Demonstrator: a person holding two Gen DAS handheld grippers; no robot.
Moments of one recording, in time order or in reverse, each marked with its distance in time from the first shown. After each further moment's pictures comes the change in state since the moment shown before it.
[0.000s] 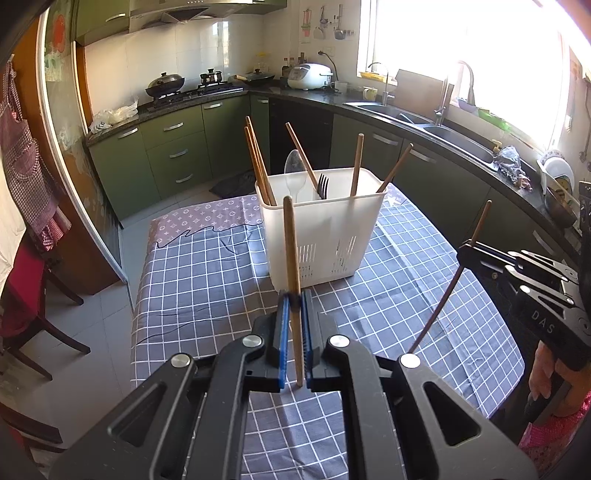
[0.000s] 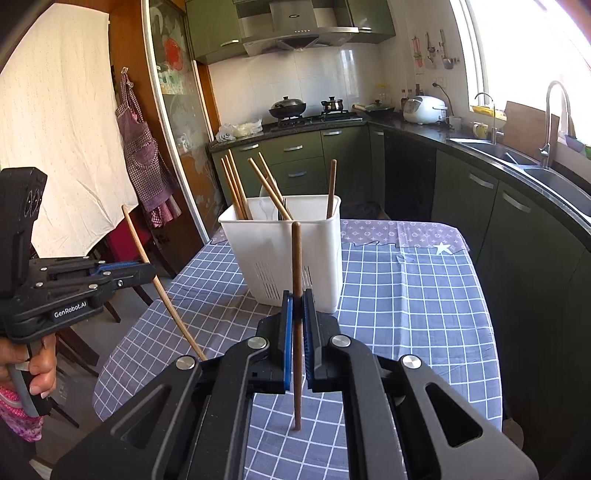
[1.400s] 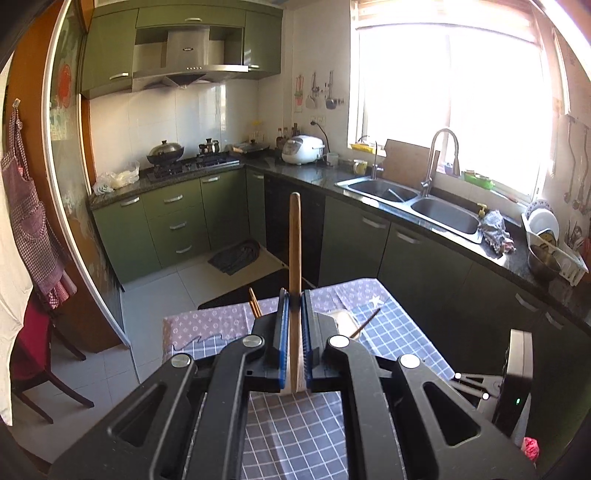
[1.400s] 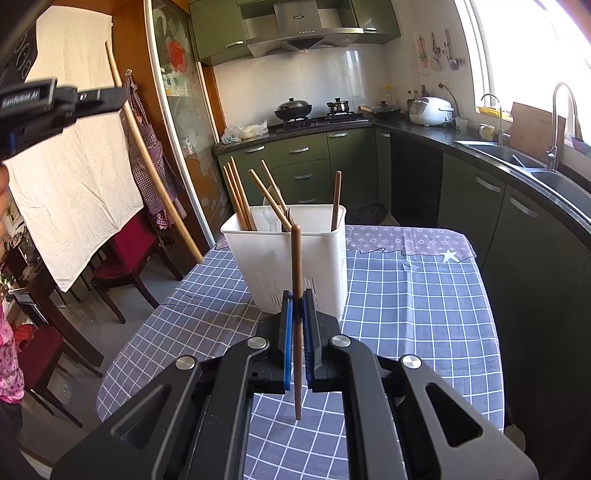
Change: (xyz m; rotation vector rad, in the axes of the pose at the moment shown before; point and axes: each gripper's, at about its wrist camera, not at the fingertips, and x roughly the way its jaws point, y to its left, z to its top) left arm -0.091 -0.003 0.121 0.015 -0.269 -0.011; right arm 0.002 -0.004 0.008 -0.001 0.001 0.031
